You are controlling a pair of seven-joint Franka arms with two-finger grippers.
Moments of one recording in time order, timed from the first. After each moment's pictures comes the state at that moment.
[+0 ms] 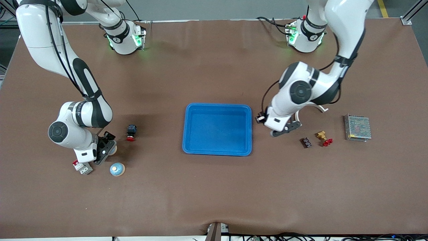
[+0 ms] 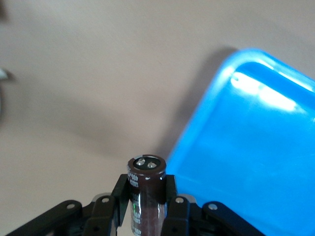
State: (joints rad) left arm -0.17 0.43 -0.38 -1.90 0.00 2.26 -0.95; right arm 0.04 0.64 -0.05 -1.84 0.05 2.43 -1.03
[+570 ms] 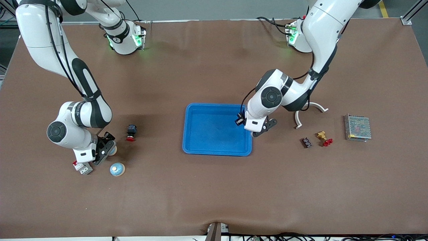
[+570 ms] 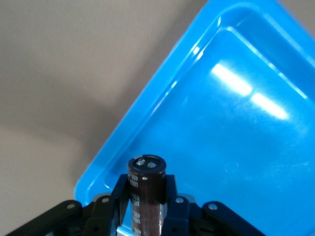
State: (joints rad) left arm -0.27 0.58 -0.38 -1.84 0.00 2.35 -1.19; right arm 0.04 0.63 -0.05 -1.84 0.08 2.43 -1.03
